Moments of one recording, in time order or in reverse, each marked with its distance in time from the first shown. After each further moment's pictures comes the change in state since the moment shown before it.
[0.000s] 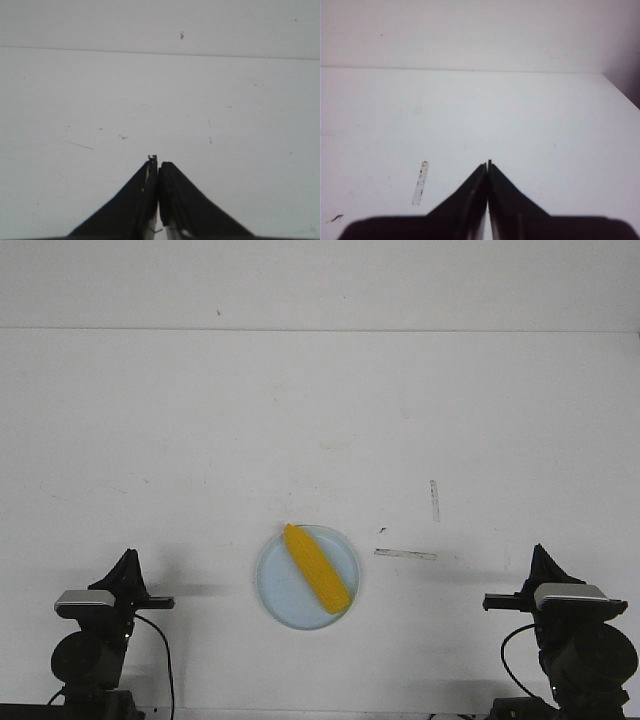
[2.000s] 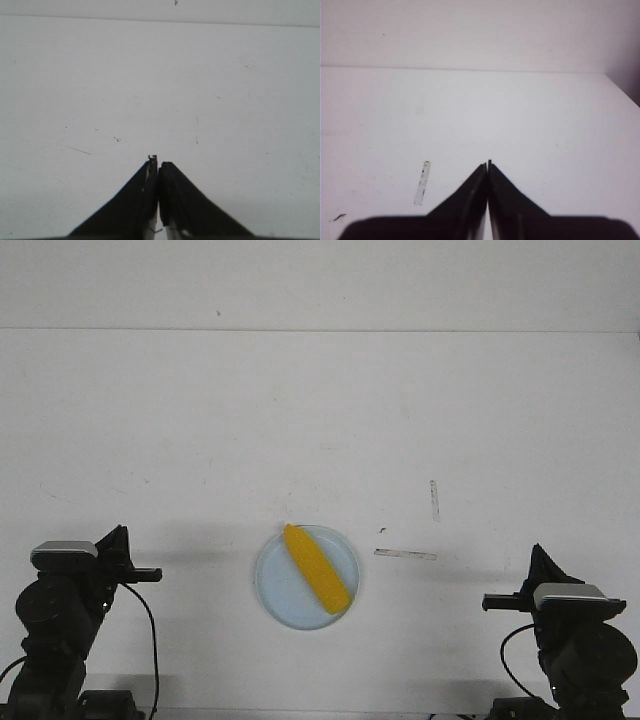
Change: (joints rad) left arm 0.001 0.463 0.529 -0.319 0.028 0.001; right arm 0.000 0.001 0.000 0.000 -0.006 0.000
